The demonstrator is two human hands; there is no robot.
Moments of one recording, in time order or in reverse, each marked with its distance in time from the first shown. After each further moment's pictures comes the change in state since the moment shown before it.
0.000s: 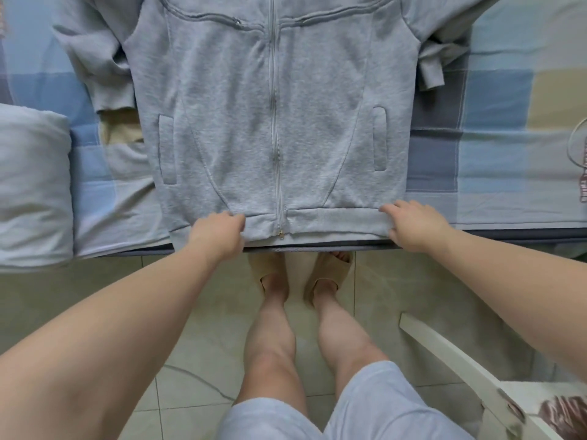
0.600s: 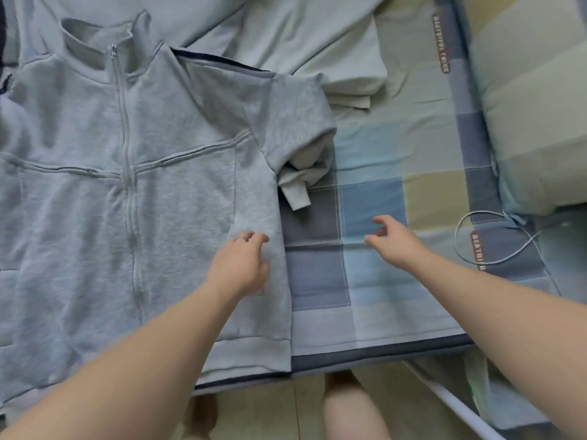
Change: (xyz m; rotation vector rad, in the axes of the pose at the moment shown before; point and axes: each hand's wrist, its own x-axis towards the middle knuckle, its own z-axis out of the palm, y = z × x) left_hand 0.141 0.276 -0.173 -0.282 0.250 0.127; right_hand 0.074 0.262 -0.087 0.950 0.249 0.311
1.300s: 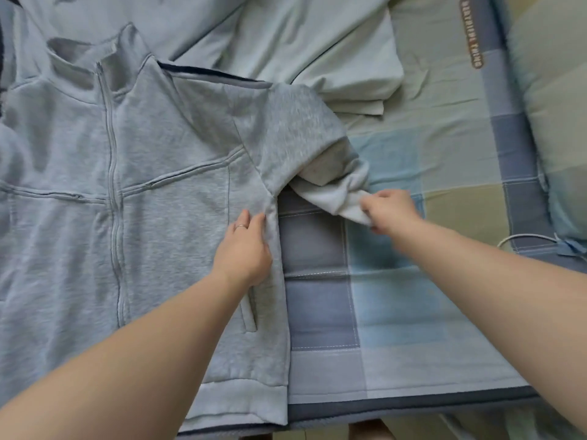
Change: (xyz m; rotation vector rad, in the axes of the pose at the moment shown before) left_hand 0.088 0.025 -0.008 -0.100 0.127 -0.161; right_hand 0.085 -0.063 -0.021 0.549 0.135 0.074
